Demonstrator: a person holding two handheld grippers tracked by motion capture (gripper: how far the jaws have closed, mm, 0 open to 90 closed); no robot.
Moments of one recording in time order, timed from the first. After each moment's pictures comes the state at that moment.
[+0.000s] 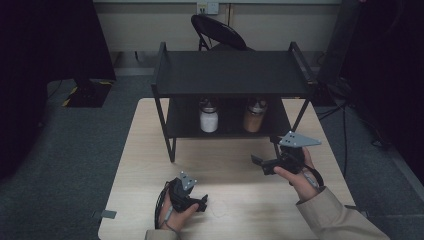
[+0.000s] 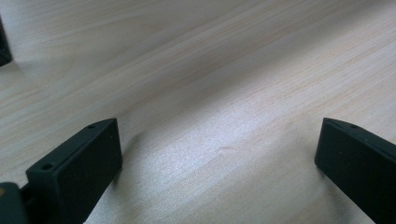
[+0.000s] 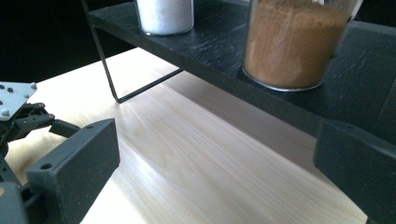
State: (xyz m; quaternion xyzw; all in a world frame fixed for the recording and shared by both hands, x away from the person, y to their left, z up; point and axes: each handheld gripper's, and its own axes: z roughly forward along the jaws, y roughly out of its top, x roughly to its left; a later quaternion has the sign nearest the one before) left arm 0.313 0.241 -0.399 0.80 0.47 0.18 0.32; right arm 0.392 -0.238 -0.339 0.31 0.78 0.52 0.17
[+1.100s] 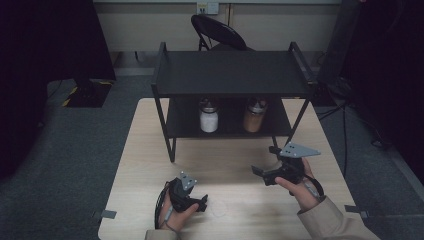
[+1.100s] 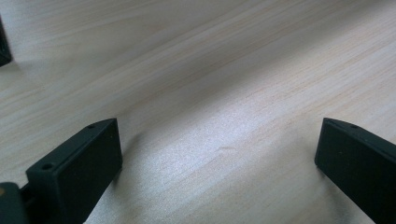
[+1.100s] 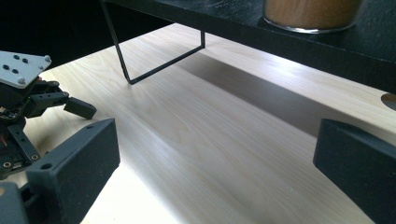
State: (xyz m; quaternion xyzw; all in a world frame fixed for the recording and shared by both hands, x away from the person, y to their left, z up) left arm 0.313 0.241 -0.399 0.80 0.47 0.18 0.32; right arm 0.382 -0.246 -0.361 0.32 0.78 0.52 0.14
